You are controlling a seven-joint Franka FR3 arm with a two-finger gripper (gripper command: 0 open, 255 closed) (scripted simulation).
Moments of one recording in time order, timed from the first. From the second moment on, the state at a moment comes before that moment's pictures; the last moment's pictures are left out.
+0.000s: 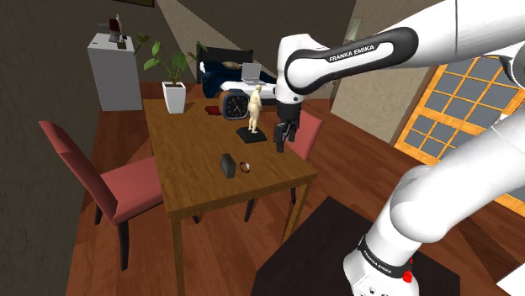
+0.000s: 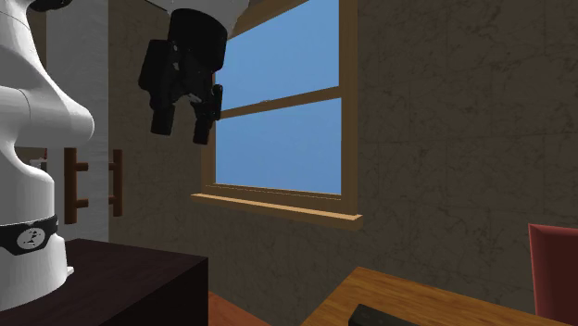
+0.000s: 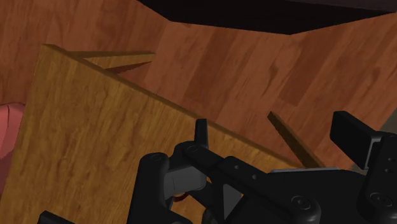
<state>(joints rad) 0.00 -0.37 0.04 -2.42 -0.05 1.92 -0.12</state>
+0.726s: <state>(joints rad) -0.01 0.03 0.03 -2.26 -0.02 2.22 -0.12</state>
